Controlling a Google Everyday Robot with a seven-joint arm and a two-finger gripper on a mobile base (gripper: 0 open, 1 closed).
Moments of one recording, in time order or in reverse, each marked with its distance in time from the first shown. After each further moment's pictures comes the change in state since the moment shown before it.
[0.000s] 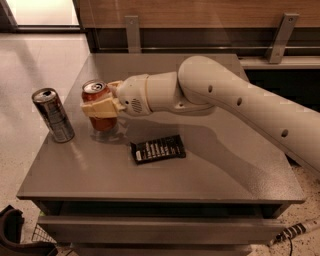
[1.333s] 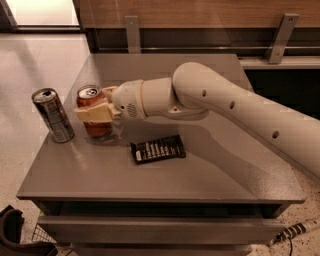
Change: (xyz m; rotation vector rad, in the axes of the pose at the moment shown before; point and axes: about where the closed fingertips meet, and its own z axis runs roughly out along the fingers) arm 0.006 0.008 0.014 -0.045 -0.021 0.023
